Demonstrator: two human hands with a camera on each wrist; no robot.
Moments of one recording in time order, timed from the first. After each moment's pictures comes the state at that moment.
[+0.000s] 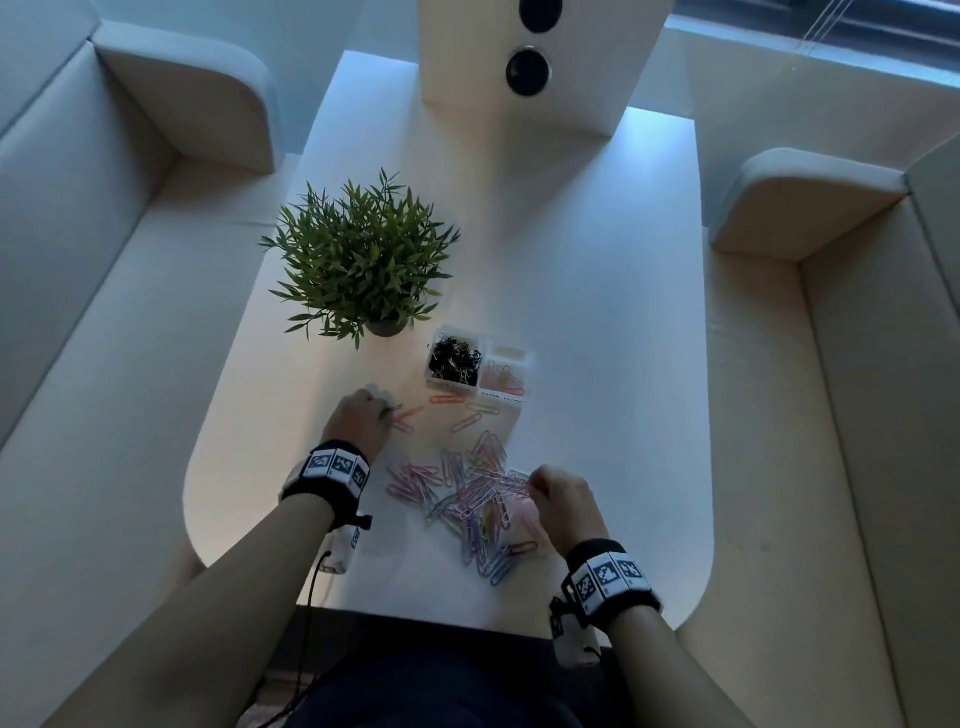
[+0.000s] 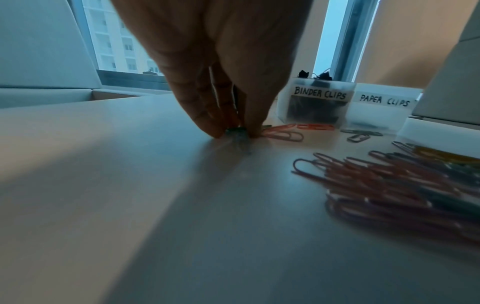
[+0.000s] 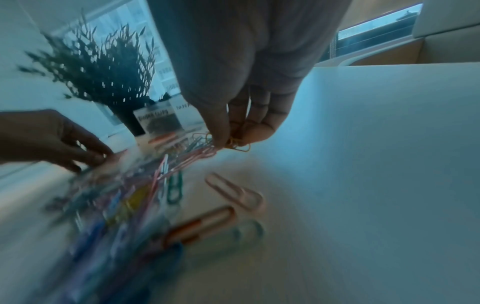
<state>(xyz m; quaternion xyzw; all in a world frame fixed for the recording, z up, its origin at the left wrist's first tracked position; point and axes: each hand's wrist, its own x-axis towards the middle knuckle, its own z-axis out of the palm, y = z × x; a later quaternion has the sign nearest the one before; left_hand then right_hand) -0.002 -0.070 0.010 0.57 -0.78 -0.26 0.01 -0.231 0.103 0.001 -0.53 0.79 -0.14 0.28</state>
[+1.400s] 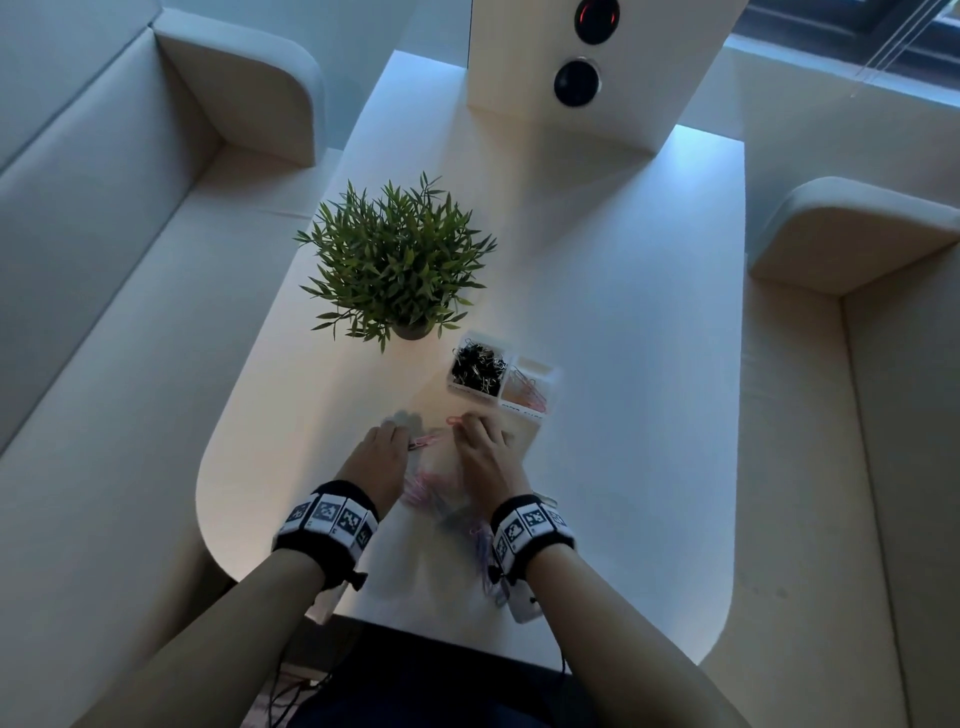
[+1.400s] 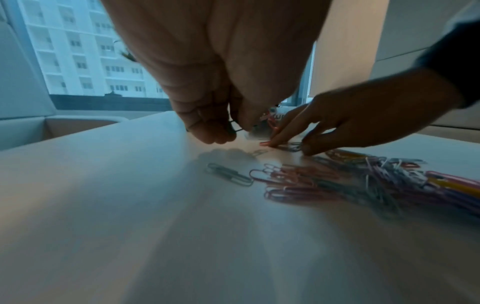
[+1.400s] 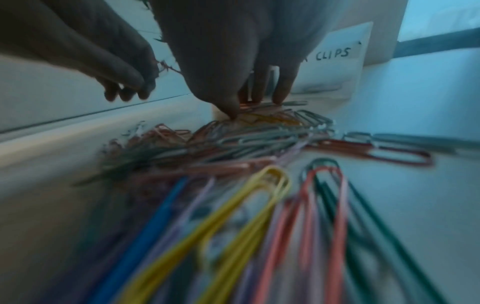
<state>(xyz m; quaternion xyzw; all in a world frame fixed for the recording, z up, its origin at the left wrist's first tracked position) 0.011 -0.029 -0.007 0.50 -0.84 -0.22 -0.06 -0.160 0.010 -0.026 -0.73 0.66 -0.01 0.16</state>
